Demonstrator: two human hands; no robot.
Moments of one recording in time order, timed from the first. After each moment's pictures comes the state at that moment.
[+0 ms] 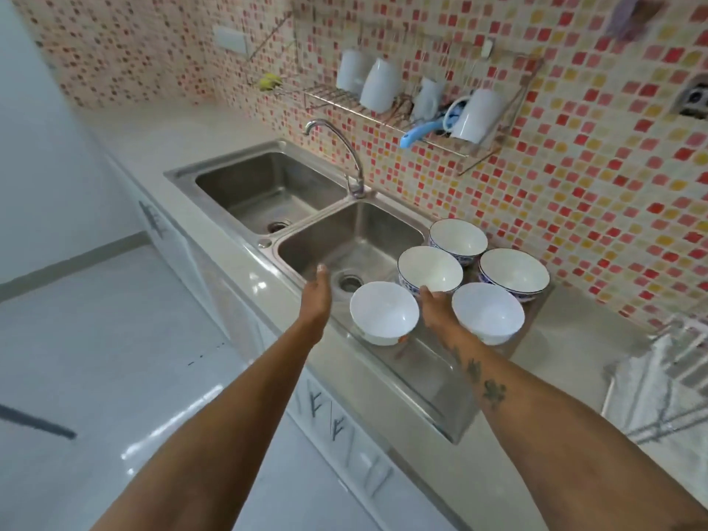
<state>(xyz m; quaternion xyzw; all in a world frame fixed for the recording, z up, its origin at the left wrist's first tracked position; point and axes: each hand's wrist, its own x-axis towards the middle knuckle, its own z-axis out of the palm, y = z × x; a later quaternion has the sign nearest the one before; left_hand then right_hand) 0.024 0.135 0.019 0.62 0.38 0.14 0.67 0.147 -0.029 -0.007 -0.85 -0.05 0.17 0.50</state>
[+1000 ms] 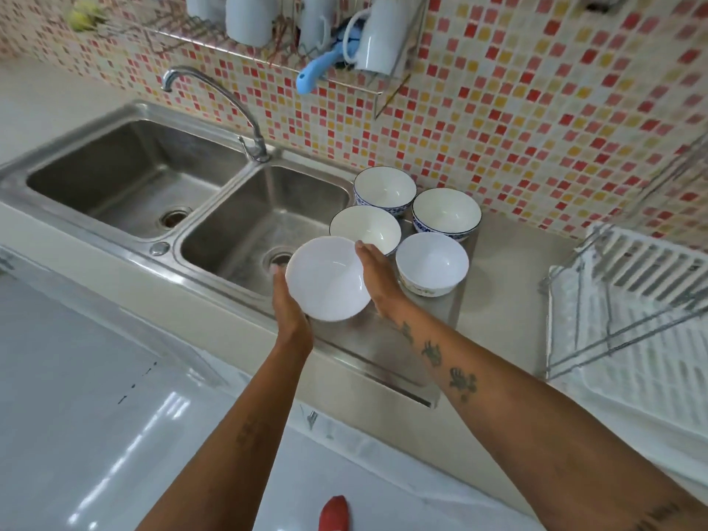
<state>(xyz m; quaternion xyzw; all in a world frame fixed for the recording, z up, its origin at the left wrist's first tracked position) 0.063 0.097 -0.006 0.45 0.29 0.16 0.83 0.142 -0.003 0.003 -0.76 0.01 0.15 0.64</state>
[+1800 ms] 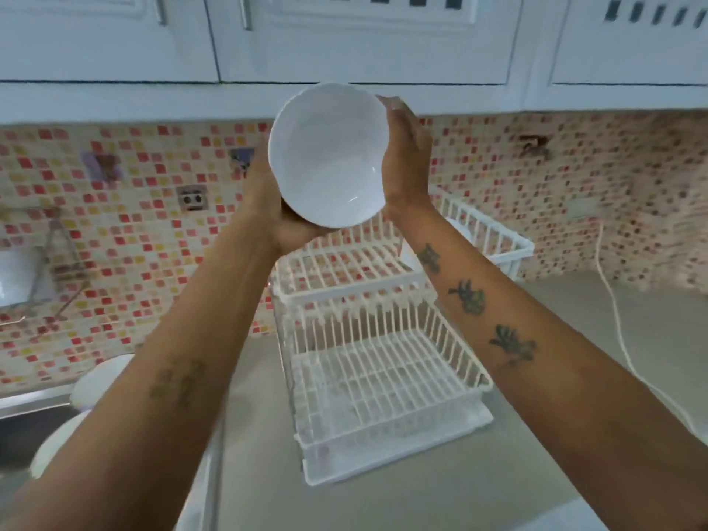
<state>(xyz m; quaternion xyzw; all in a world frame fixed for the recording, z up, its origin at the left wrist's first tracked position) 0.076 -0.268 0.346 0.45 -0.26 -0.27 0.81 0.030 -0.404 0.360 -0.59 -0.07 -0.49 0.64</state>
